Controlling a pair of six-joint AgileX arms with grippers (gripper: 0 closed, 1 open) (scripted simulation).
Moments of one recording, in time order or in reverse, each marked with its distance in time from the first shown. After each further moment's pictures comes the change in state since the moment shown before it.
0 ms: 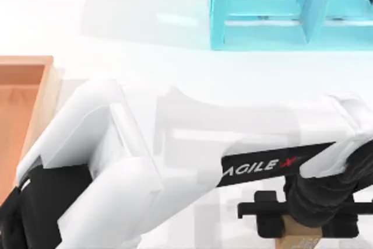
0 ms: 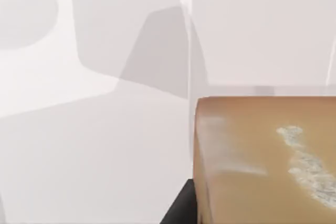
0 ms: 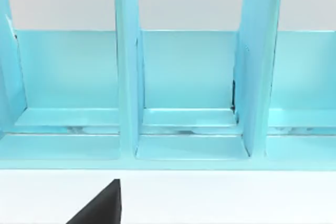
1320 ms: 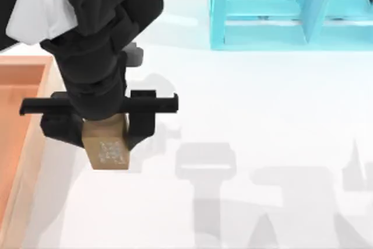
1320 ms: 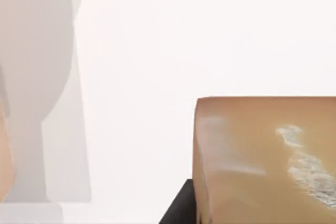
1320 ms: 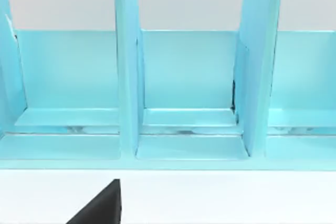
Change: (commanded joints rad) left arm 0.573 -0.646 -0.458 -0.197 0.000 0.561; right arm 0.000 0.000 0.000 0.000 0.000 0.000
